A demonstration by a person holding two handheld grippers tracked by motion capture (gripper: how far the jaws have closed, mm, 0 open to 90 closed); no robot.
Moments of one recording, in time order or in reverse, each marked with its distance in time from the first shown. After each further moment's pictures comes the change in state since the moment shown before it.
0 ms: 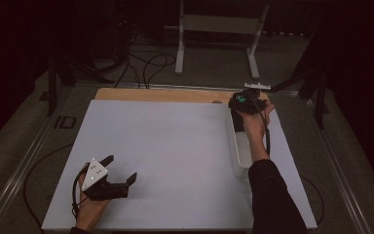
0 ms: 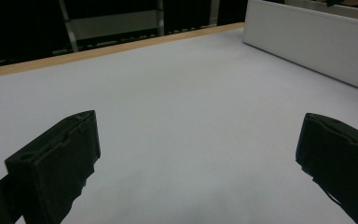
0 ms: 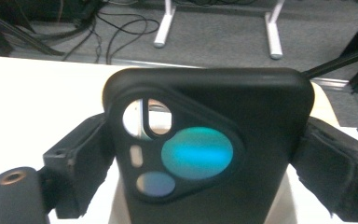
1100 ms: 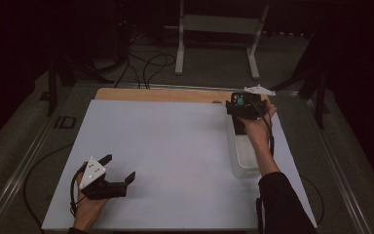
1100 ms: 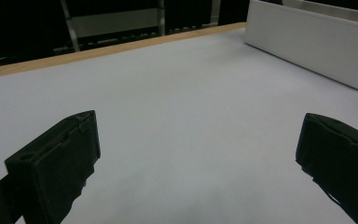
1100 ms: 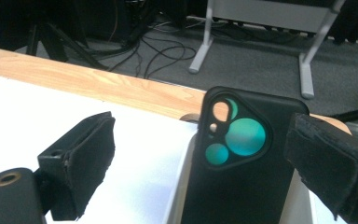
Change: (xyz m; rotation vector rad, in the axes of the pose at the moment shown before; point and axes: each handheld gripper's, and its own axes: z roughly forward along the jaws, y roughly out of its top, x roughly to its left) left arm 0.003 0.006 -0.004 0.014 0.004 -0.007; right arm 0.015 -0.005 -0.053 -0.123 0.157 -0.120
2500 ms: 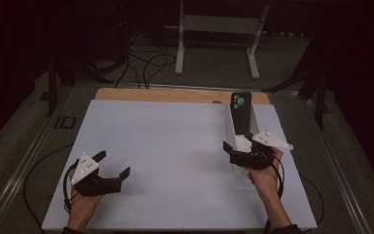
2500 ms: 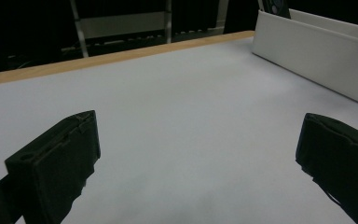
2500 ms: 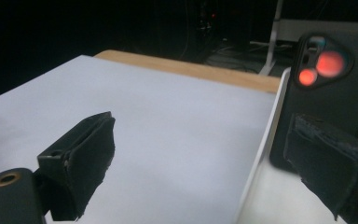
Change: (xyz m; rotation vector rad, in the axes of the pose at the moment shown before) left arm 0.011 0.013 -0.011 -0.017 0.018 -0.028; right arm 0.042 -0.089 -0.112 -0.137 0.257 0.014
